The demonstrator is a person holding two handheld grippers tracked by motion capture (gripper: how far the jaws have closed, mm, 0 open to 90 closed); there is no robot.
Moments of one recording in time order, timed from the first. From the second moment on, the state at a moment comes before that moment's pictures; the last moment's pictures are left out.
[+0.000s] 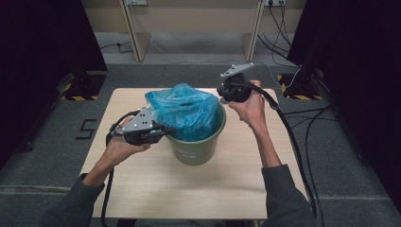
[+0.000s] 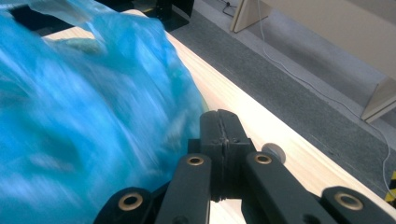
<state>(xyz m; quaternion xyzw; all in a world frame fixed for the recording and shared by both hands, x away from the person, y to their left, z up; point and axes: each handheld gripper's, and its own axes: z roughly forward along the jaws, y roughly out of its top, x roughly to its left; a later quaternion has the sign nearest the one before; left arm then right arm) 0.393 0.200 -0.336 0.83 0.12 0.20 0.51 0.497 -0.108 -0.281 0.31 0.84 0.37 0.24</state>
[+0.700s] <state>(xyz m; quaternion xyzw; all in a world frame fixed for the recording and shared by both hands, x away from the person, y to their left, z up) 0.400 0.190 -0.336 0.83 0.12 0.20 0.51 0.469 -0.040 -0.264 0.23 0.85 0.45 0.18</state>
